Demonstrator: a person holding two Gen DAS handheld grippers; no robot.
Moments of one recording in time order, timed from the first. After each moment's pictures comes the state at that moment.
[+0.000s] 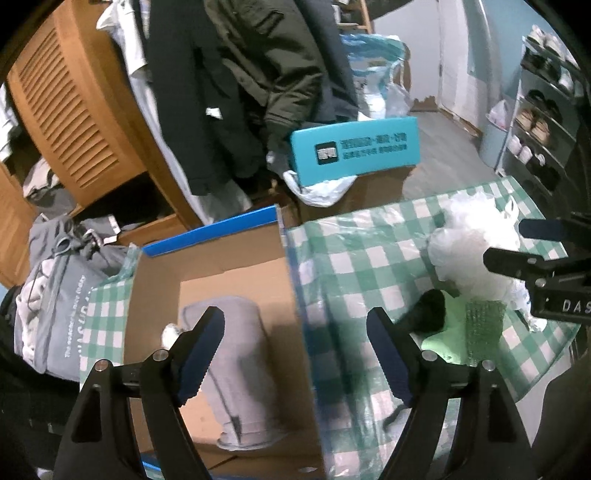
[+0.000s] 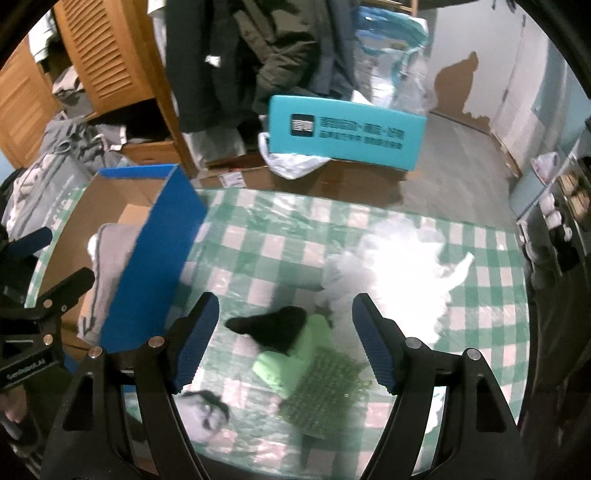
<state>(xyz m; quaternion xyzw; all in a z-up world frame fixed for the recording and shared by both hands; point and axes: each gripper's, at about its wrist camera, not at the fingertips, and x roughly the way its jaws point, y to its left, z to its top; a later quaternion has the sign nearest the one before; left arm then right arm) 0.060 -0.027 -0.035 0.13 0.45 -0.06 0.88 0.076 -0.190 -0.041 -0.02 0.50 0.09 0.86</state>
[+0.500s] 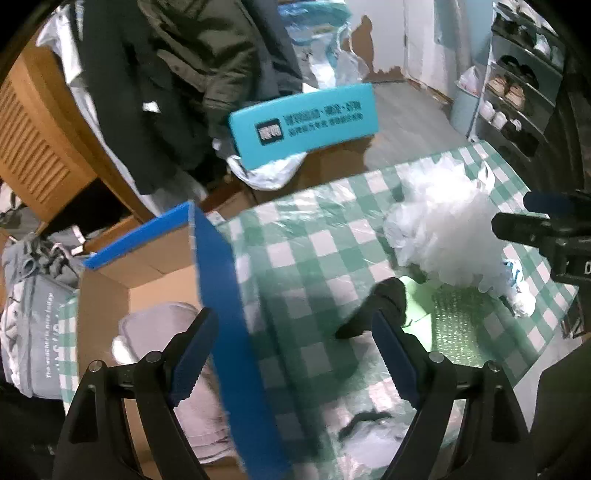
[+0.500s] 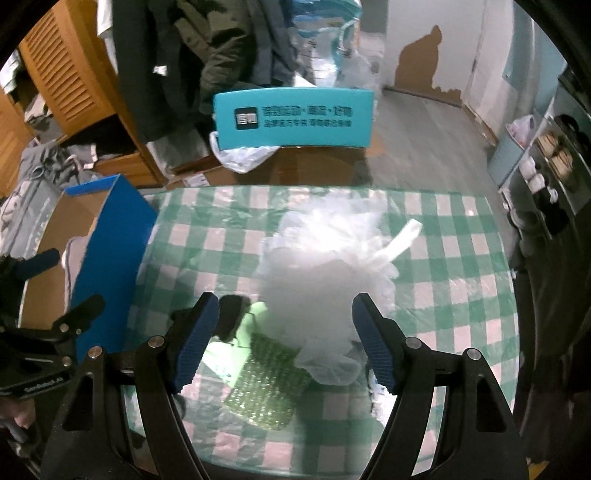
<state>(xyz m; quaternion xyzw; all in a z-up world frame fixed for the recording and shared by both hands) 0.076 -0.086 -0.070 0.16 0.49 -0.11 0.85 0.076 -0.254 -0.055 0.03 0.51 0.05 0.86</state>
